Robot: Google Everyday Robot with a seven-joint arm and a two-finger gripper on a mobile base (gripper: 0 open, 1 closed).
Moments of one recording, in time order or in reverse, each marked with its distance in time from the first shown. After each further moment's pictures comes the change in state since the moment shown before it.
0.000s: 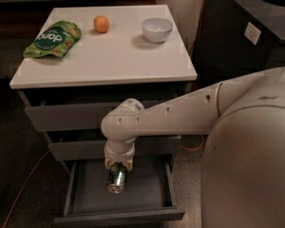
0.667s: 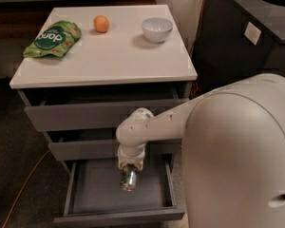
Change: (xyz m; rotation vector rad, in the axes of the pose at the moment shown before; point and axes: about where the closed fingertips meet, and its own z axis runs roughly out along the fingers) arm 0.032 0.051 0.059 -0.032 0.029 -0.021
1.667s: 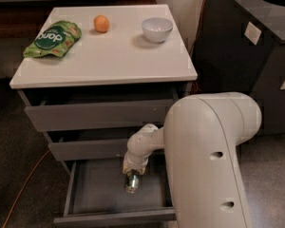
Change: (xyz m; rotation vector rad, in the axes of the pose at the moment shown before) arm 0.030 0.023 0.113 0.081 0.001 -0.018
